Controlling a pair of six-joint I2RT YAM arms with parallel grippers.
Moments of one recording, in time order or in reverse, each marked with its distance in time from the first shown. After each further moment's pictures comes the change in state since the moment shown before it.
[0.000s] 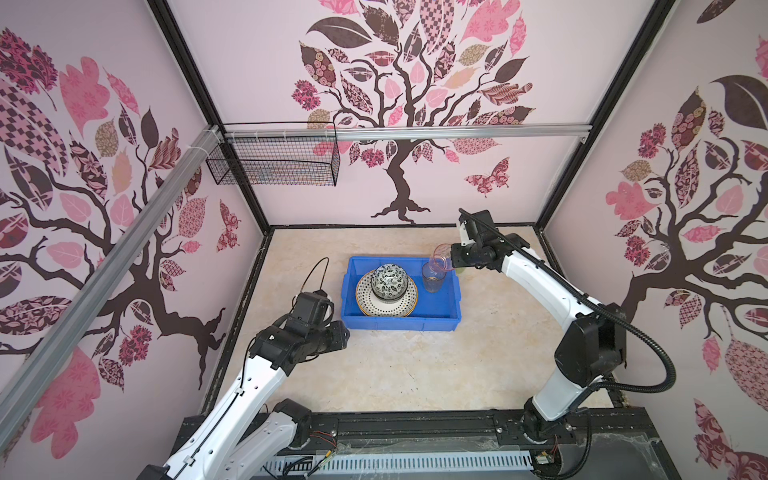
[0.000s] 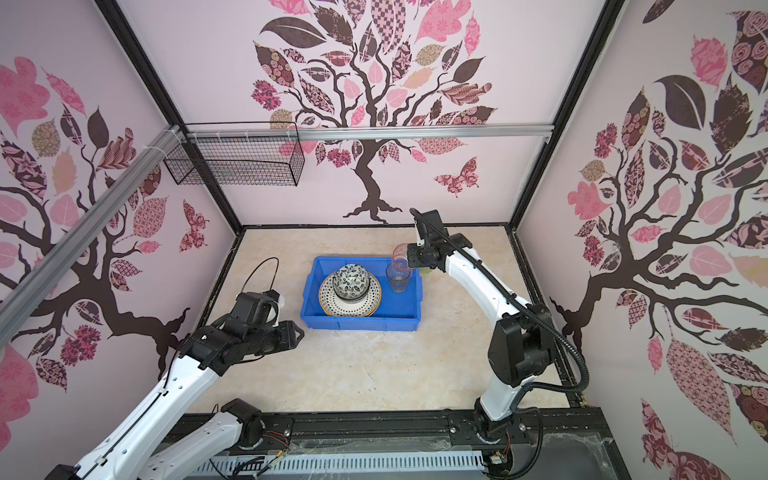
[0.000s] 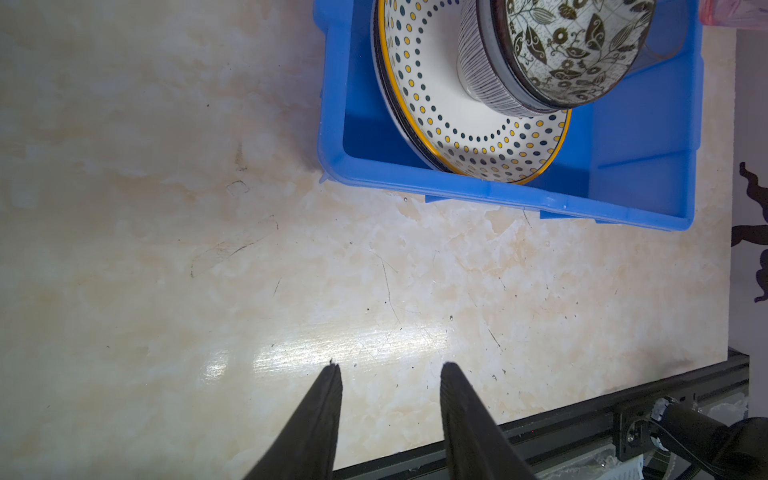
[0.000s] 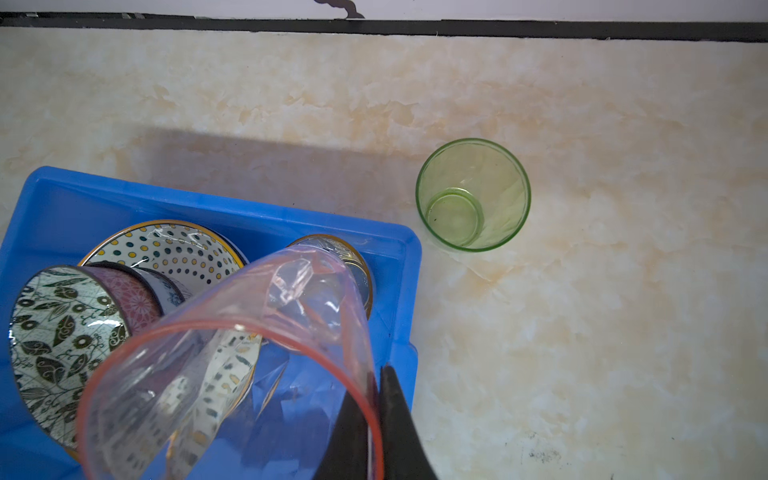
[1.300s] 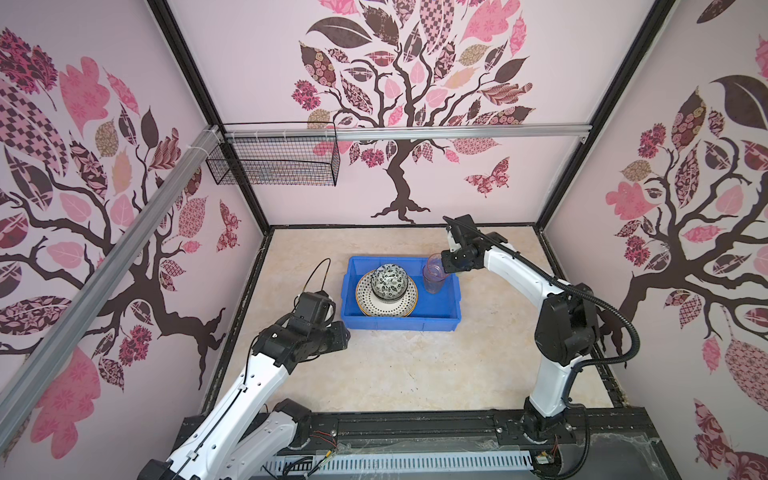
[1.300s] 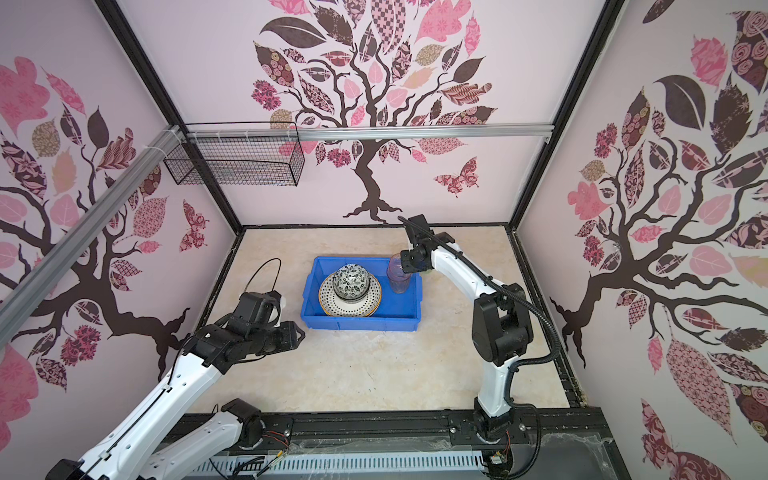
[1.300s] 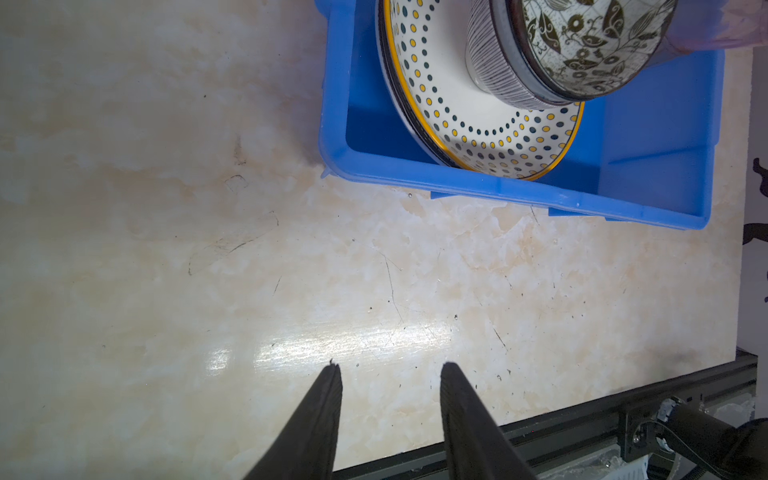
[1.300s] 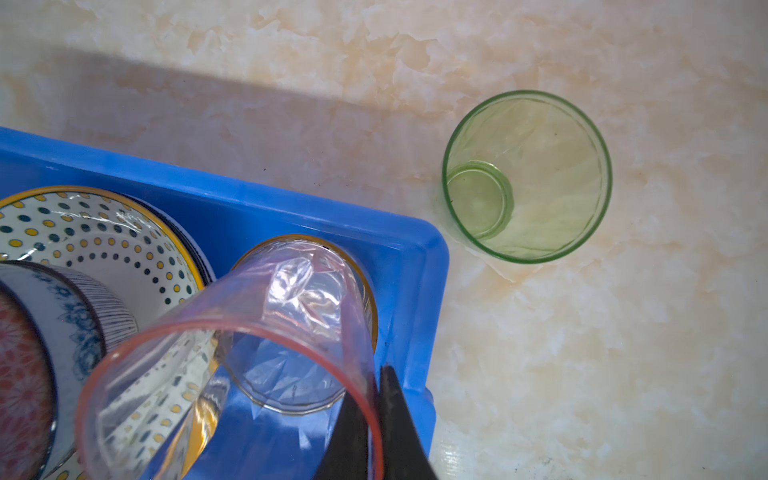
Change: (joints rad) left arm 0.000 0.019 -0.011 0.008 0.002 0.000; right arm 0.016 0.169 0.060 -0.034 0.011 -0.041
